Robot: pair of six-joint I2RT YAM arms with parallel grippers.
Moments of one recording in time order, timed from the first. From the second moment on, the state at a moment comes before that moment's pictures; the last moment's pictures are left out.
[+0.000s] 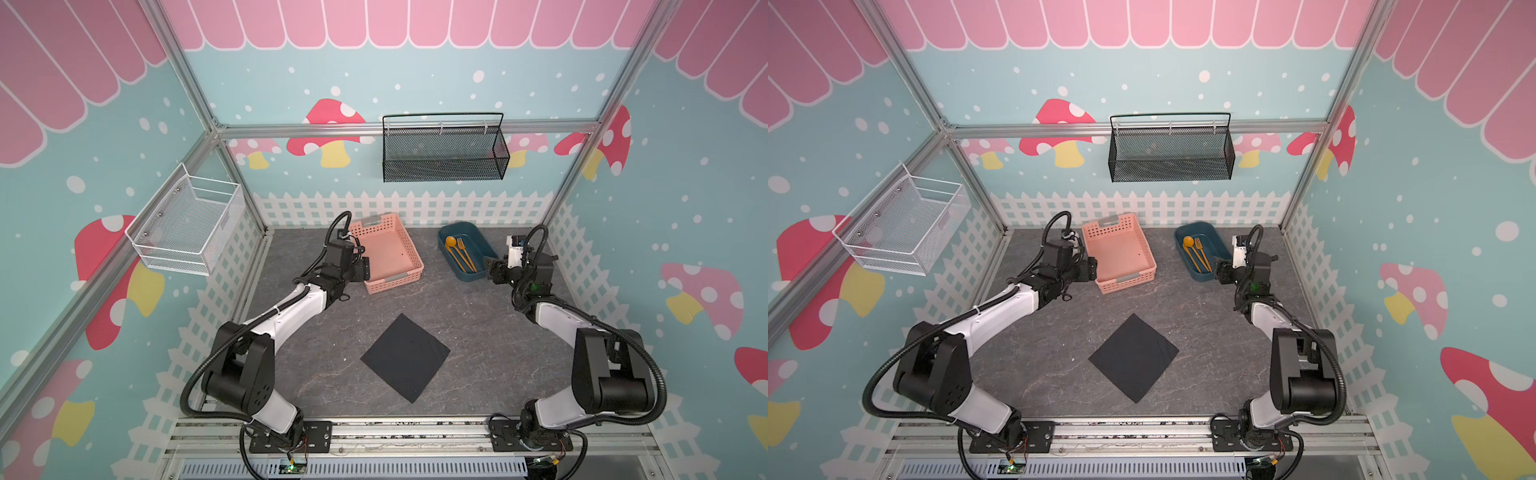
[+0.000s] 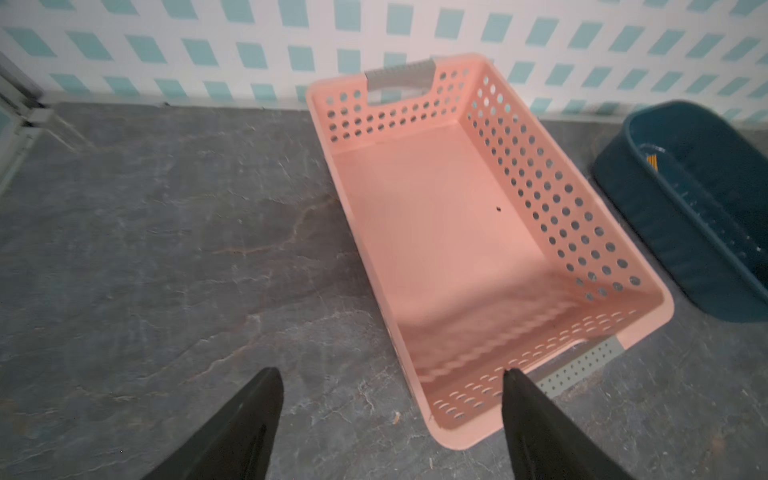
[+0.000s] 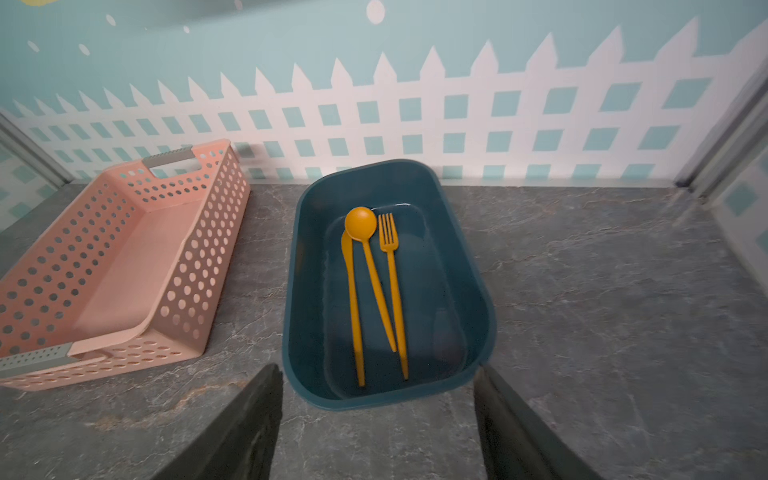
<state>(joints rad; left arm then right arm) -0.36 1.64 1.15 -0.23 -0.14 -0.28 -0.02 1.56 0.84 0.32 -0.33 0.06</state>
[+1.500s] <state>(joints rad) -0.25 1.82 1.40 -0.63 -0.10 -0.27 0.23 2.01 1.36 -0.27 -0.52 0.19</state>
